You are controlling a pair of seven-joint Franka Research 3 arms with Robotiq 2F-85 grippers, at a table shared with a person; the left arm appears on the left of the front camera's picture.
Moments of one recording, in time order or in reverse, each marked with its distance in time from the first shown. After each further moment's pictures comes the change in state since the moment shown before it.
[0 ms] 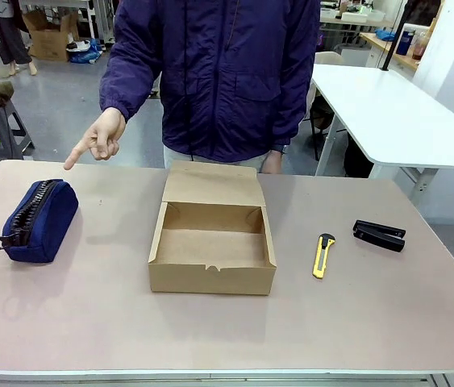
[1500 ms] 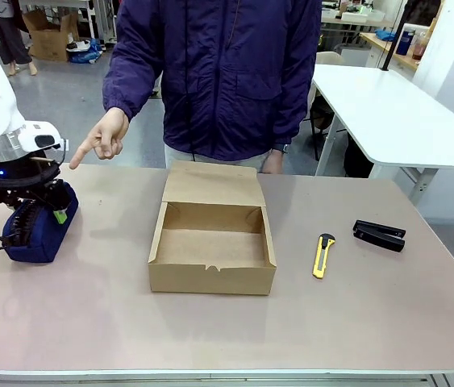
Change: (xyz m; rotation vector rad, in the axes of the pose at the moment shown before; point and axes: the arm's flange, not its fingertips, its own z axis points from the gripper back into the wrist) left arm 0.064 0.066 -0.206 0.434 0.216 0.137; right arm 0.000 -0.001 0.000 0.001 0.002 0.000
